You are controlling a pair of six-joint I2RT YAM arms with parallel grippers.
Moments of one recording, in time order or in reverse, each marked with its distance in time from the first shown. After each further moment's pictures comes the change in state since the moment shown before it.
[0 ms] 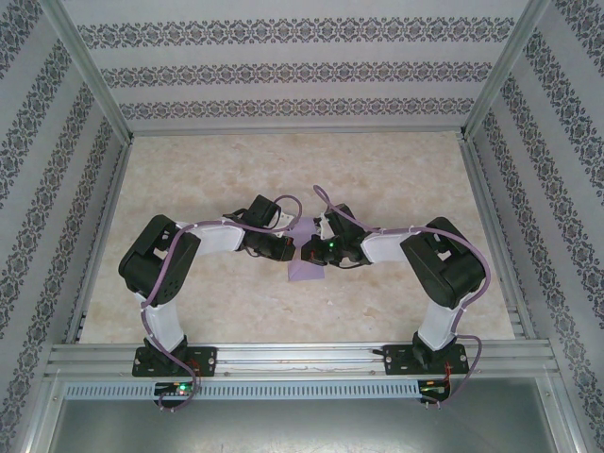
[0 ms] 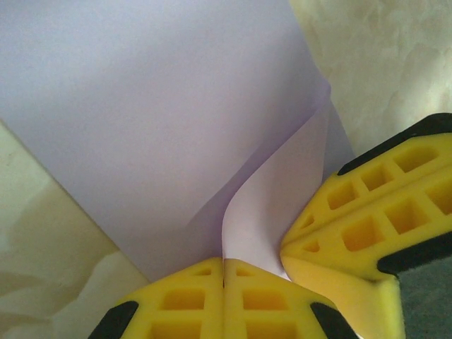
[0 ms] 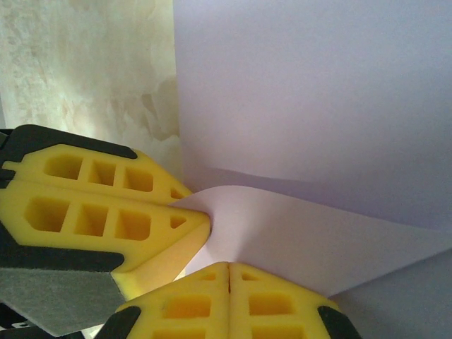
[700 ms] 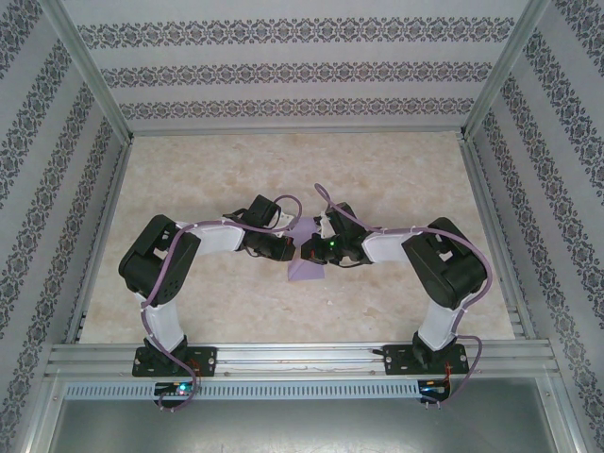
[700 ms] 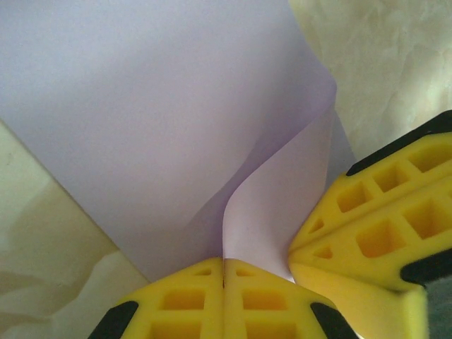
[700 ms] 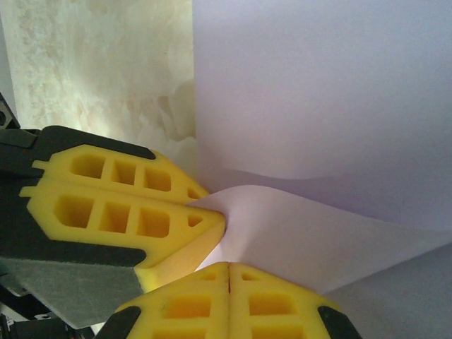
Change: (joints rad) left arm 0.000 0.000 0.000 0.001 0.003 -0.003; right arm -0.006 -0.007 0.000 0.009 -0.022 0.001
